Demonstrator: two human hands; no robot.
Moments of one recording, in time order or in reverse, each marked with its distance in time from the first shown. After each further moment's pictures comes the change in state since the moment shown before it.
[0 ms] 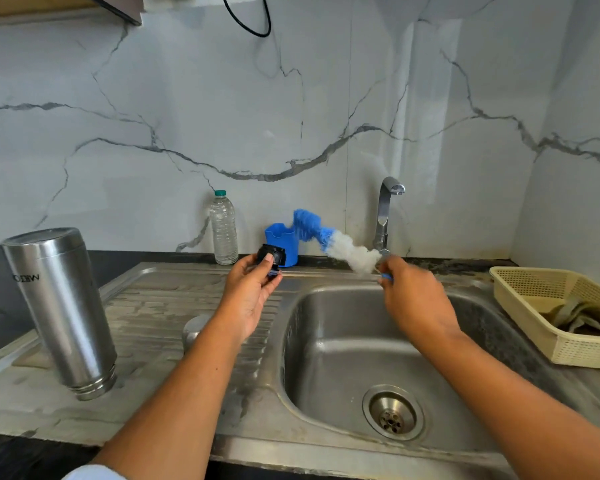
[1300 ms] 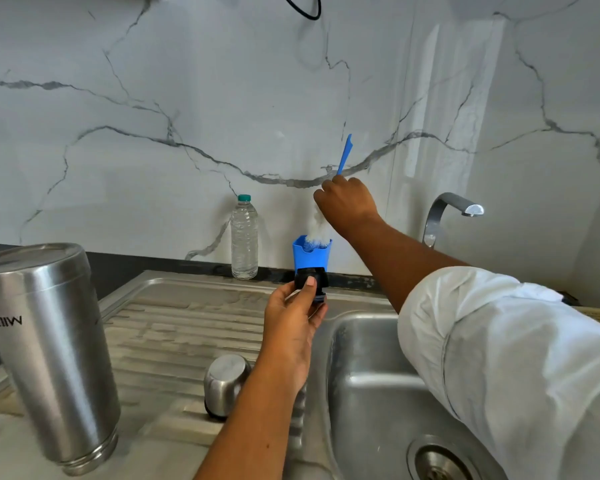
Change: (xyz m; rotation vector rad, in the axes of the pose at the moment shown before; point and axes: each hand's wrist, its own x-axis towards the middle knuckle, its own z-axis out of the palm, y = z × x) left_hand 0.016 -0.014 -0.001 -0.220 0.052 -0.089; right_hand 0.229 -0.155 0.078 -0.862 0.154 -0.589
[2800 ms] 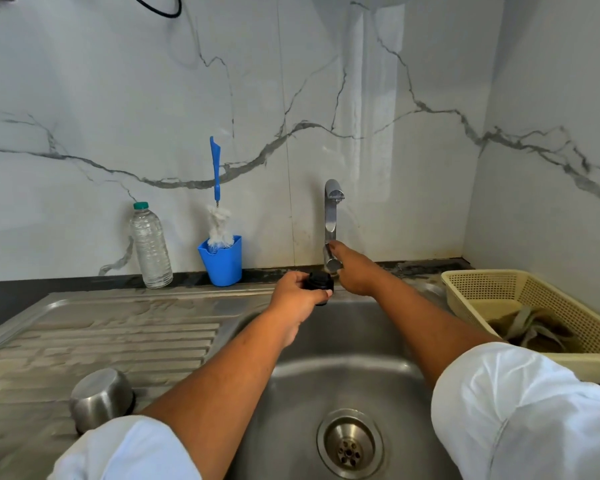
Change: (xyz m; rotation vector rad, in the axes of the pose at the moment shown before) left_hand 0.027 -0.115 0.123 0.885 -0.189 -0.062; right_hand -0.196 0.101 0.120 1.143 -0.505 0.432
